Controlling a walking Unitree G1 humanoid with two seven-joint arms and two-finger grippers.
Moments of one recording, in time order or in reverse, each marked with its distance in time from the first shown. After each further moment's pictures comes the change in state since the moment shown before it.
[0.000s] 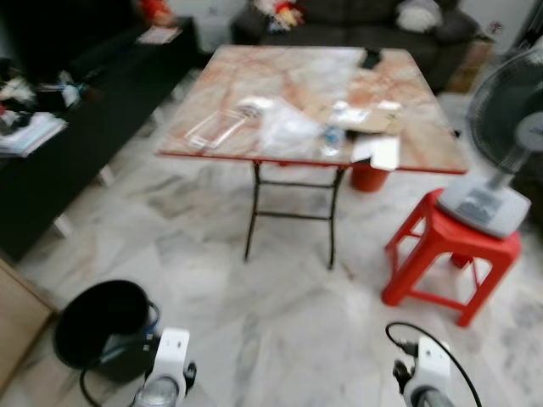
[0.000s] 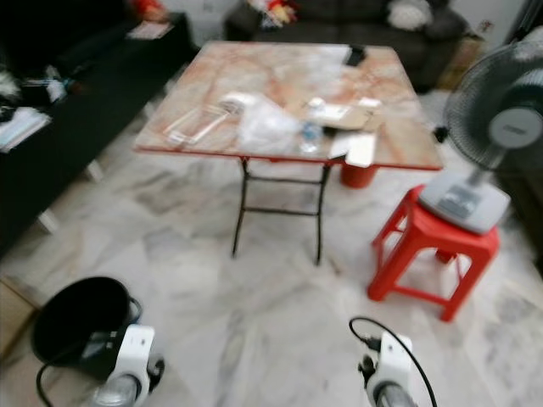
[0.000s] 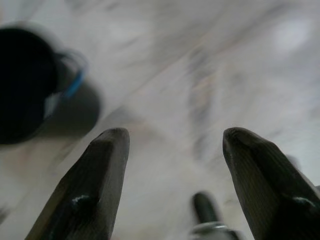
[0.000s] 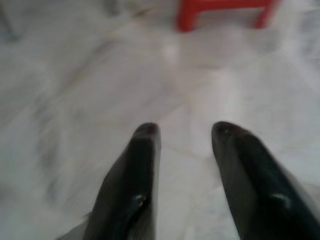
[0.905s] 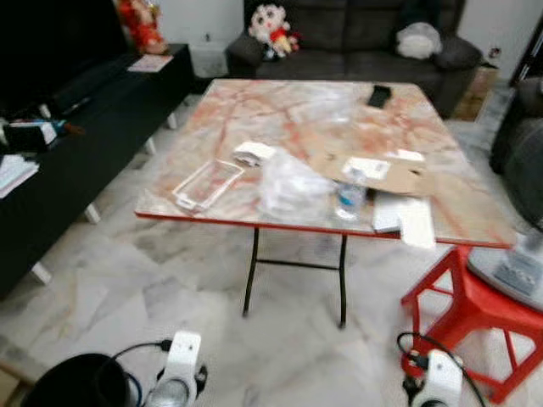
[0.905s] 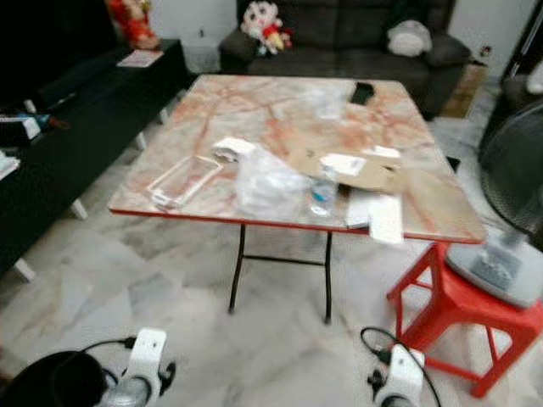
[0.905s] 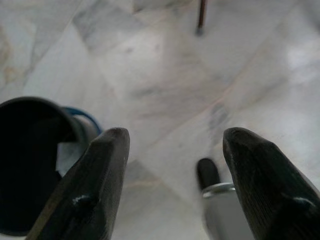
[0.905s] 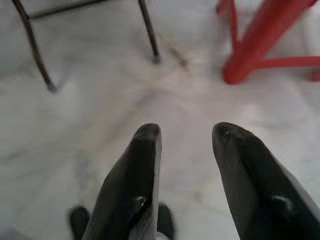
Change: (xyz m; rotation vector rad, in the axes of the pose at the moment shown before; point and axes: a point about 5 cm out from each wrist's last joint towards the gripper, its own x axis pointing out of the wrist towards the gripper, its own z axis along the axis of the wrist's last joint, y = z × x) left arm -0.004 0.019 -0.014 0.022 0.042 0.038; right arm 0.001 0.029 -0.002 0.030 0.000 0.060
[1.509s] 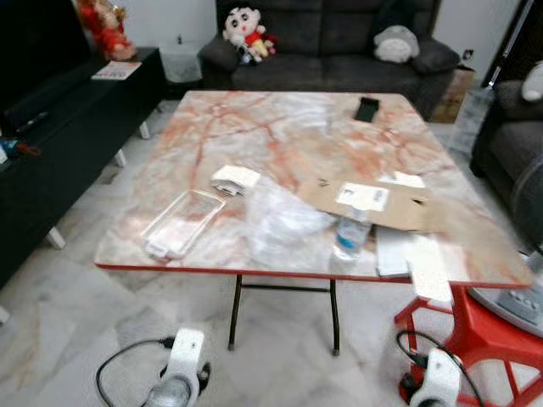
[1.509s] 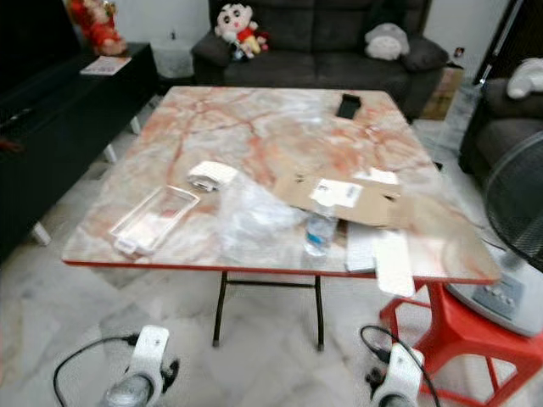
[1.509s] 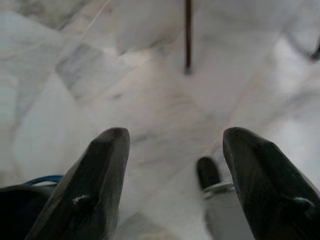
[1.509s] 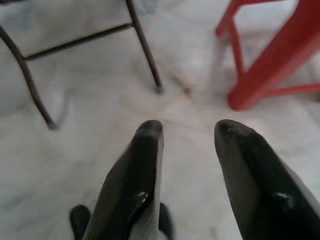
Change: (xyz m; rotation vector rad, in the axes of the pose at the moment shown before) left arm 0.001 -0.004 0.006 0.023 -0.035 -0.033; right arm 0.000 0.000 0.003 0.014 -0.012 -0.002
